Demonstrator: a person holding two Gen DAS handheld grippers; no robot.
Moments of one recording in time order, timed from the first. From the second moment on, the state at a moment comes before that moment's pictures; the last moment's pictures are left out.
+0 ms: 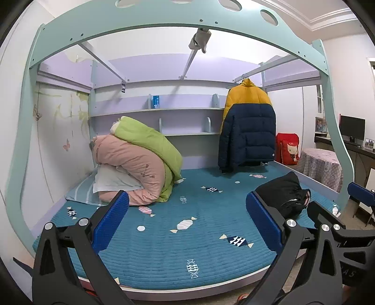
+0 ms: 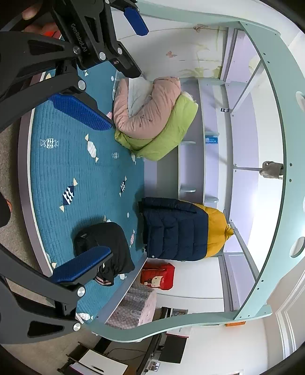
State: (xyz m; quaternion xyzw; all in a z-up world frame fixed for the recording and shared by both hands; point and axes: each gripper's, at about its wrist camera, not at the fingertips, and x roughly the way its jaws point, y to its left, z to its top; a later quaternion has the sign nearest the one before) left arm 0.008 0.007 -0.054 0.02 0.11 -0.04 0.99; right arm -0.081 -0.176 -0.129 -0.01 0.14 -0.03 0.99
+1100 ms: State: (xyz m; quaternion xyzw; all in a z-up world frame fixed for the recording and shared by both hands) left arm 0.007 -0.003 -0.051 0.02 0.10 -0.05 0.99; right arm -0.084 -0.179 -0.132 0.00 0.14 -0.04 0.99
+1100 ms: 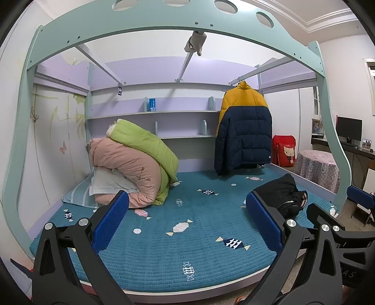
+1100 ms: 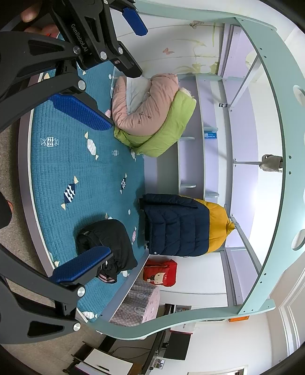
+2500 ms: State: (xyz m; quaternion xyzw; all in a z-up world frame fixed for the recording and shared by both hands) left arm 0.007 0.001 -0.055 0.02 0.10 -0.05 0.99; right arm -0.084 -0.176 -0.131 0.00 0.14 -0.04 0.99
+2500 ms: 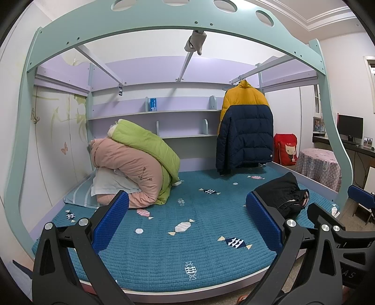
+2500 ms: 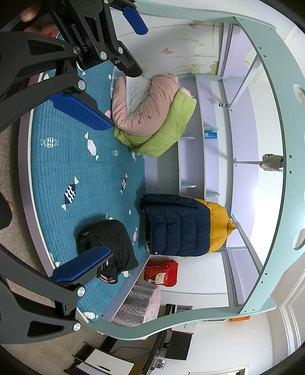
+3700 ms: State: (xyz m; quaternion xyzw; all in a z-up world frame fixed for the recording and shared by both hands) left arm 0.015 0.019 -0.068 0.02 0.10 -0.05 0.99; right arm -0.084 -0.170 -0.138 0.00 0.15 -0.04 0.99
